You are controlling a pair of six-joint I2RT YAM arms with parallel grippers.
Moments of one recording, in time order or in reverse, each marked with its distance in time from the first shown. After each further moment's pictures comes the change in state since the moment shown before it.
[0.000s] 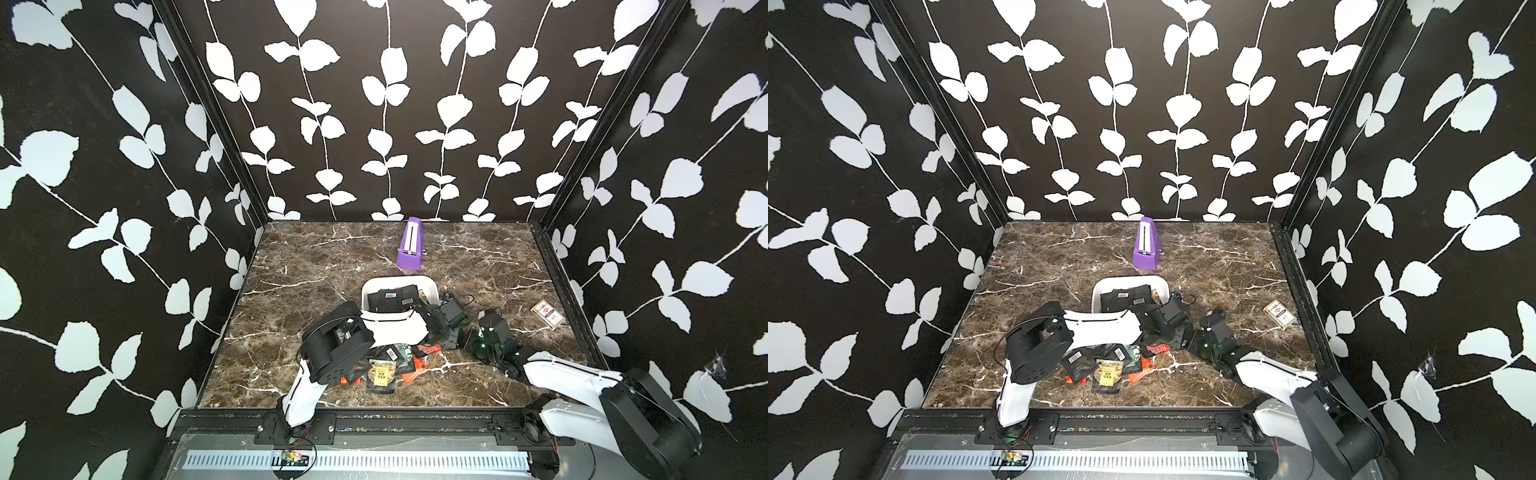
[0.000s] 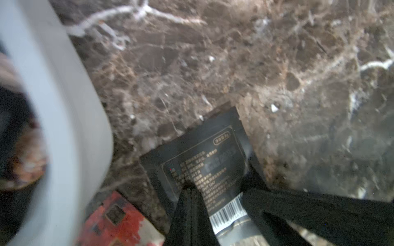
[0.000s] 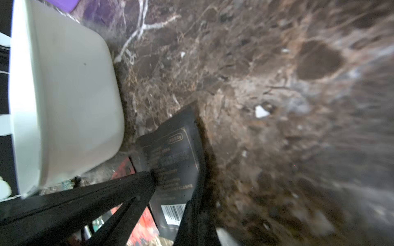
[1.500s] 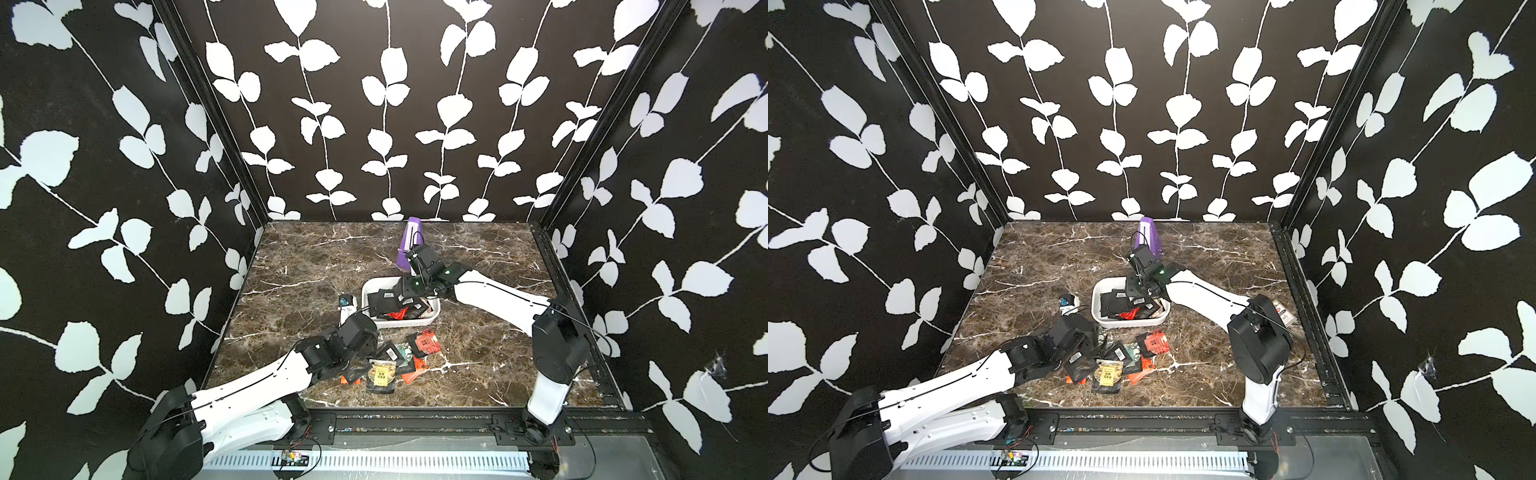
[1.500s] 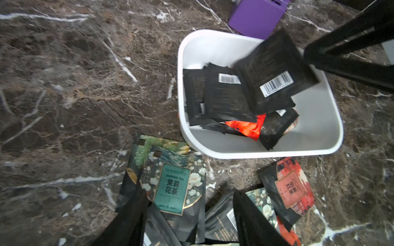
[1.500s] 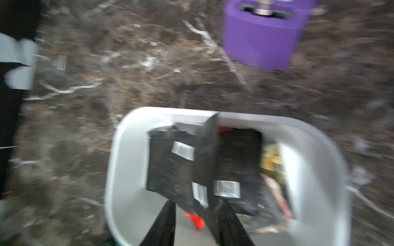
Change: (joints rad) left arm 0.195 -1.031 -0.780 -0.066 -0.320 -0.149; right arm 0.223 0.652 1.131 -0.575 0.172 -0.352
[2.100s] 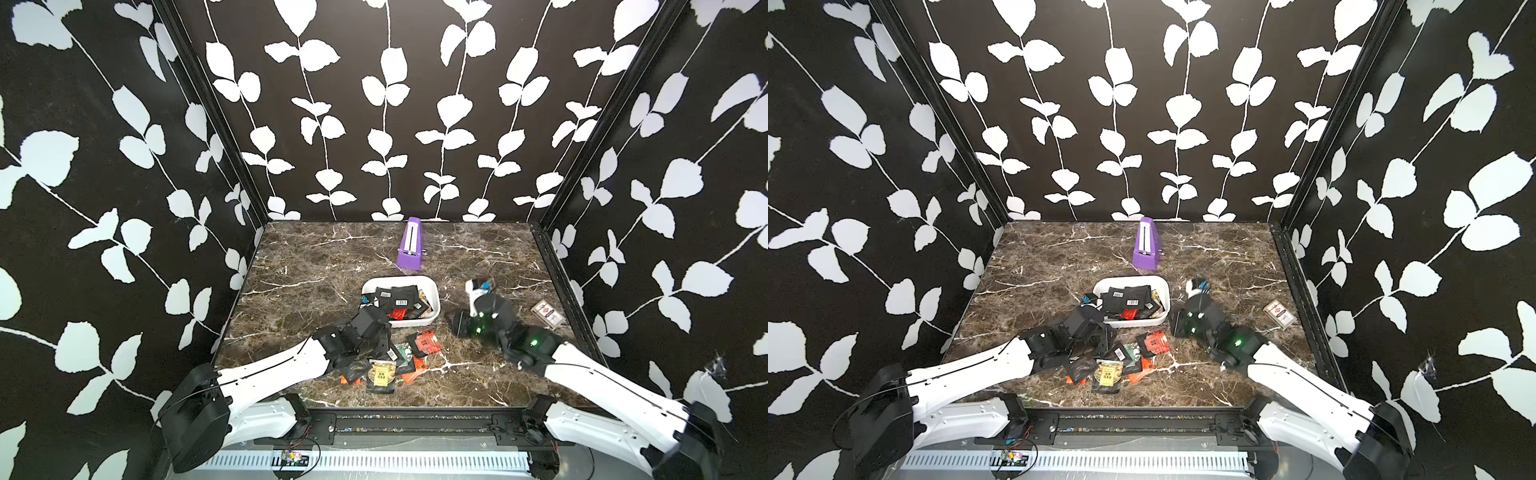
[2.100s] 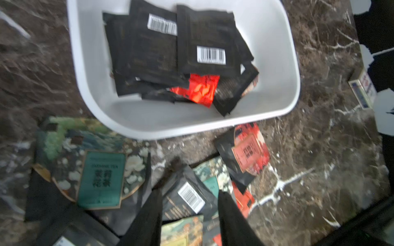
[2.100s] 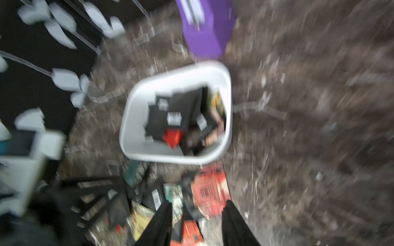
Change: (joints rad) left arm 0.001 0.153 0.083 0.034 0.302 0.005; right arm 0.072 -0.824 -0.775 0.200 0.013 0.181
